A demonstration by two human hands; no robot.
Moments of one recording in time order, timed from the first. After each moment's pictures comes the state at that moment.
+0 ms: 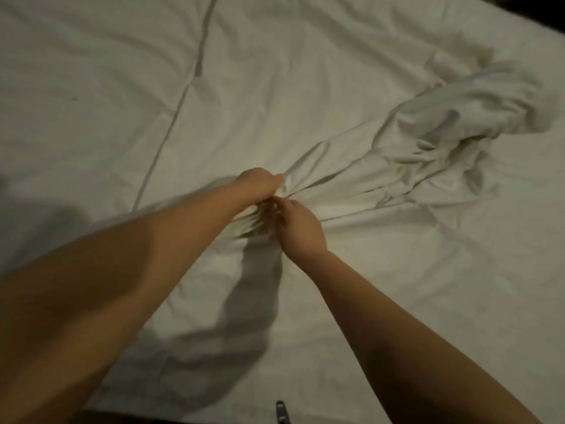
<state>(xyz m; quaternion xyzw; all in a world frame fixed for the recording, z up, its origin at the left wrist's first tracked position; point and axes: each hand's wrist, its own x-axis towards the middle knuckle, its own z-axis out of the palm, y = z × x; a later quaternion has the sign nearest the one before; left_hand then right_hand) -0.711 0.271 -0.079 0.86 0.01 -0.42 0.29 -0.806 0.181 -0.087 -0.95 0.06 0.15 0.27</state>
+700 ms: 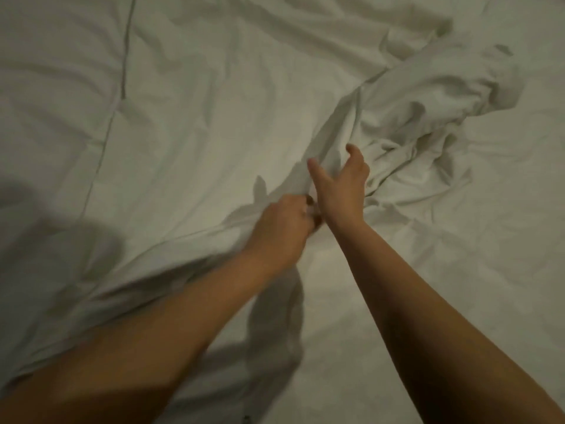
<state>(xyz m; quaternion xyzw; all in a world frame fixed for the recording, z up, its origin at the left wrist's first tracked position) -0.766 0.170 -0.071 0.87 -0.20 -0.21 0.38 -0.754 0.059 -0.054 -0.84 0.36 -0.03 0.41</state>
